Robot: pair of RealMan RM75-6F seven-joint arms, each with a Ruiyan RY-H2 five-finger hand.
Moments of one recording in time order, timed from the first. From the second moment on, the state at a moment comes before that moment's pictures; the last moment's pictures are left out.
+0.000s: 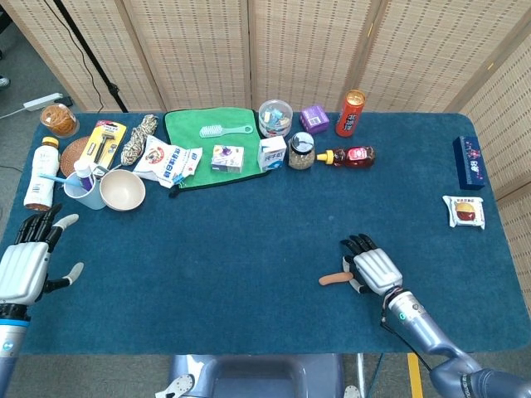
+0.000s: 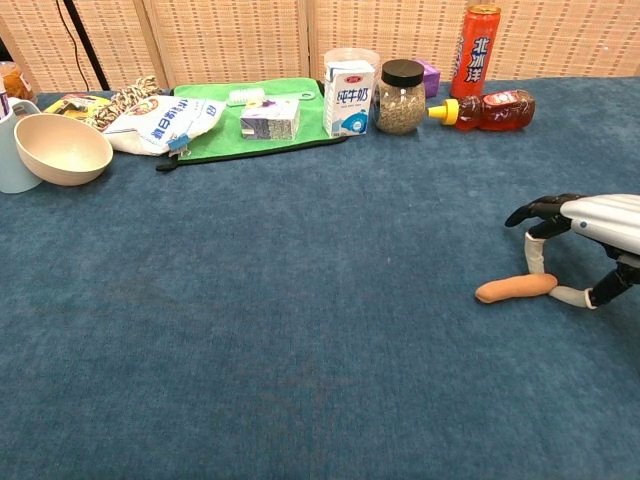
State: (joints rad) left arm -0.20 -0.98 -0.10 -2.01 1.31 1.38 0.18; right arm 0.51 -1.49 0.00 -1.28 -1.49 0.98 0.05
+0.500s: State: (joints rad) left arm -0.22 -0.99 -0.10 -1.98 1.32 1.35 0.18; right arm 0.47 -1.49 0.04 -1.34 -1.43 1.03 0.08
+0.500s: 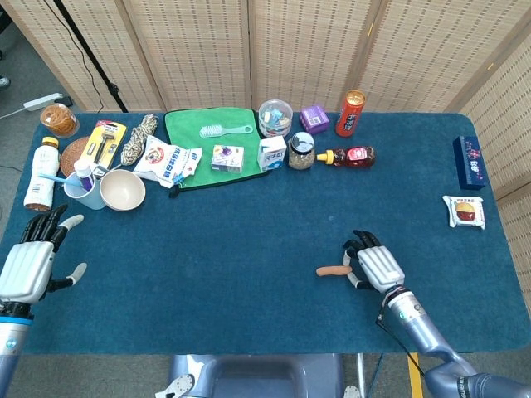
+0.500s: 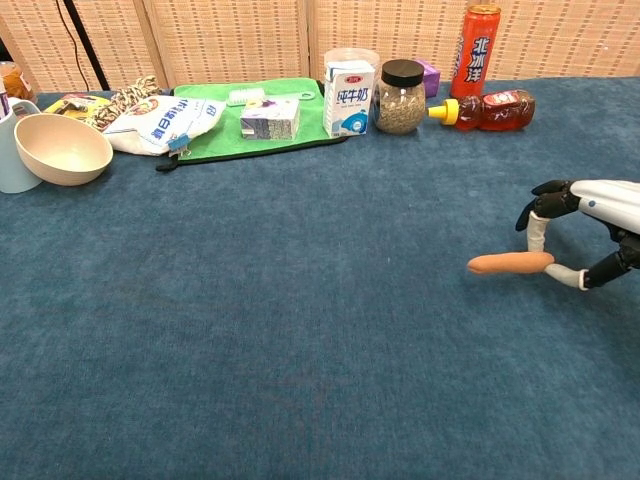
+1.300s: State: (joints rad) left arm -0.40 -1.10 -0.10 -1.91 1.51 1.19 0.23; right arm 0.45 -1.38 0.10 -1.61 -1.33 1.04 0.12
